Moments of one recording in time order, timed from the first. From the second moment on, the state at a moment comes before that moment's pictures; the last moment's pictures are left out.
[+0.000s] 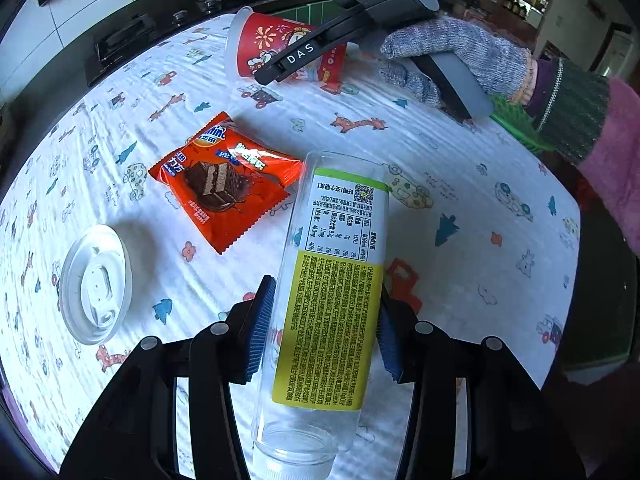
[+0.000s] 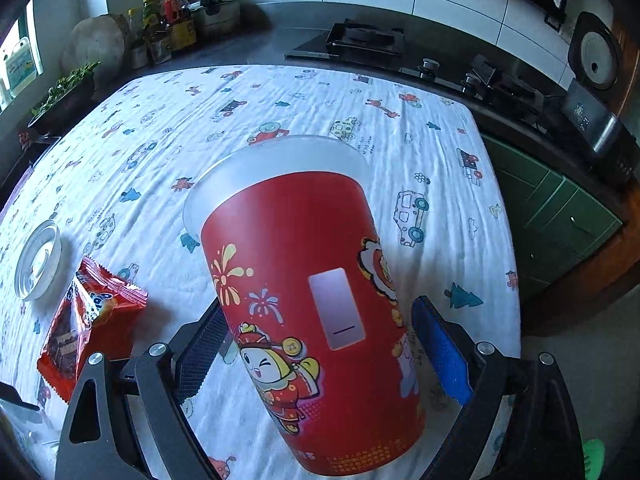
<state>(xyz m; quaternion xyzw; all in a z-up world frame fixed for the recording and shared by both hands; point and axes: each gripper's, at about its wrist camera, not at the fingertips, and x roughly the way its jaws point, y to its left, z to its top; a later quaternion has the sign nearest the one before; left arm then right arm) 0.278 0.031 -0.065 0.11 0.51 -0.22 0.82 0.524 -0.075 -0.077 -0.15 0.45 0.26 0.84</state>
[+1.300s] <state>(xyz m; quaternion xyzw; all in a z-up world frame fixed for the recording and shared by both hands) 0.237 -0.084 -0.016 0.11 0.47 -0.29 0.83 0.327 -0.338 -0.031 -0.01 0.44 0.04 0.90</state>
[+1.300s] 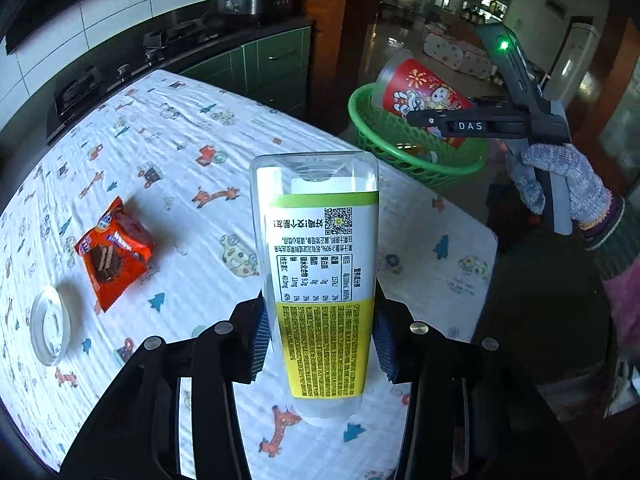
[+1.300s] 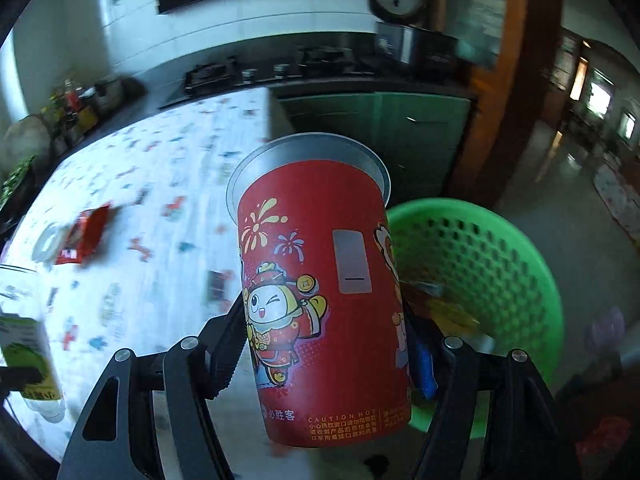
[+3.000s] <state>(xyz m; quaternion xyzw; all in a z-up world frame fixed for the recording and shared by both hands) 0.386 -0.342 -0.049 0.07 0.50 -0.36 0.79 0.254 -0.485 -0.062 0.06 0.41 -0.06 0.91</state>
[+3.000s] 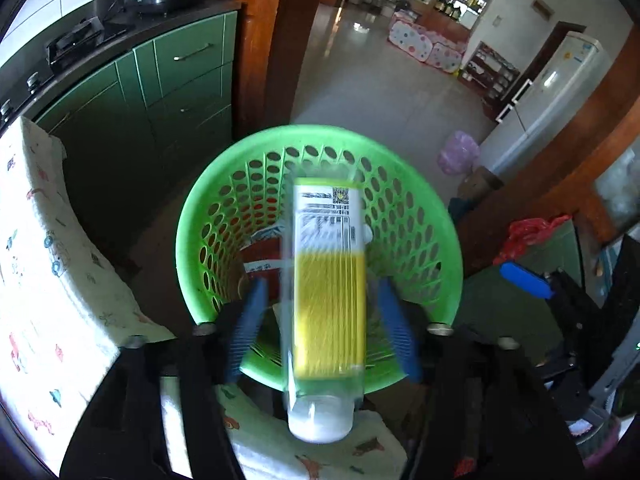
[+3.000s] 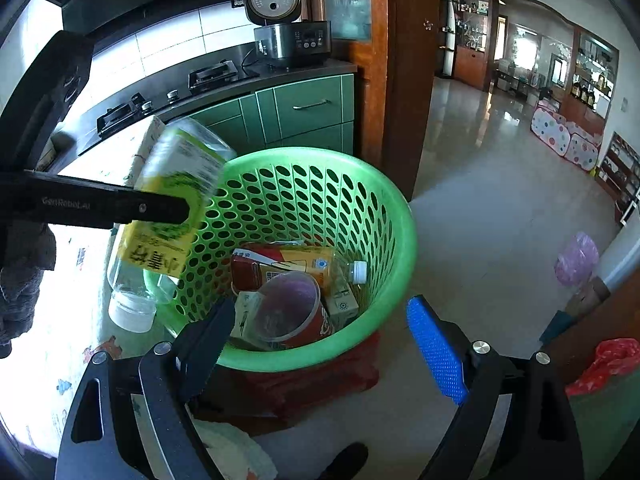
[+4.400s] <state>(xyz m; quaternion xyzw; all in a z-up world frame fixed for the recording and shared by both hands) 0.247 0.114 -0.015 -0.06 0.43 -0.05 0.90 0.291 -0.140 -0.011 -0.03 0.39 0.21 0.89</state>
